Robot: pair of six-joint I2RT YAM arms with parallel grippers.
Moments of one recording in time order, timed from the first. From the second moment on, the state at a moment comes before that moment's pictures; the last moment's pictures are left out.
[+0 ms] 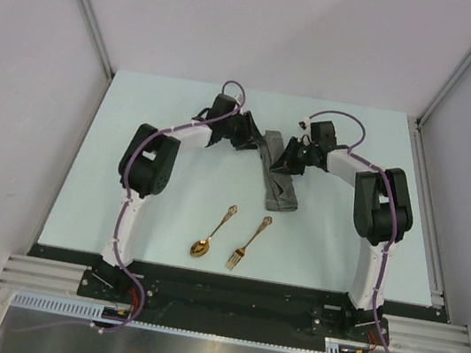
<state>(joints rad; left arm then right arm) -0.39 2.31 1.69 -0.02 0.47 -0.83 0.30 2.08 1.41 -0.21 -0.57 0.54</state>
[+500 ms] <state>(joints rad) -0.39 2.34 1.75 -0.02 0.48 -0.83 0.31 2.06 1.41 -0.27 -0.55 0.50</state>
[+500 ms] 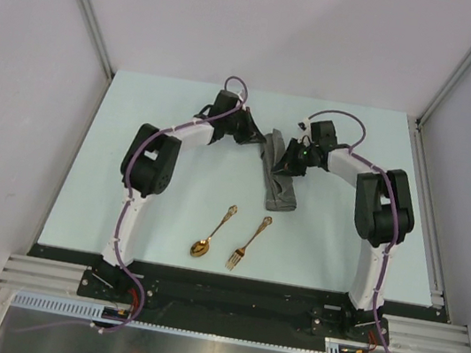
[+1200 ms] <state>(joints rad) -0.39 2.37 1.78 0.04 0.52 -0.83 0.31 2.06 1.42 -0.27 -0.56 0.47</state>
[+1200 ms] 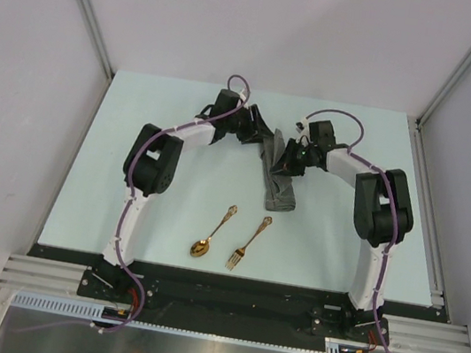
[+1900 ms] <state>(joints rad) -0.39 2.29 1.57 0.28 0.52 -0.84 0.32 2.09 1.44 -0.29 -0.56 0.46</state>
